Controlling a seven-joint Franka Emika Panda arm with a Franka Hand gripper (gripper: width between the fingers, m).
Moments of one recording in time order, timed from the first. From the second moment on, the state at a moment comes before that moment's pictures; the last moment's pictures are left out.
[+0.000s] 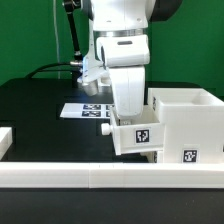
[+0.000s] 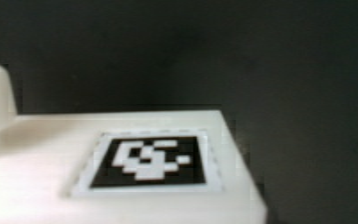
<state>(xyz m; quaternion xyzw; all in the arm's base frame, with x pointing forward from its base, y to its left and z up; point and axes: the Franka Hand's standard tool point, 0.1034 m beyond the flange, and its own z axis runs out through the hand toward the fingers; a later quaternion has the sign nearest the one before) 0.548 0.005 0.050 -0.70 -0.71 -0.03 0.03</state>
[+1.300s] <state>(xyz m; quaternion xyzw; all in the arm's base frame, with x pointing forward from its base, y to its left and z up) 0.573 -0.042 0.108 -0.70 -0.72 0.00 0.02</state>
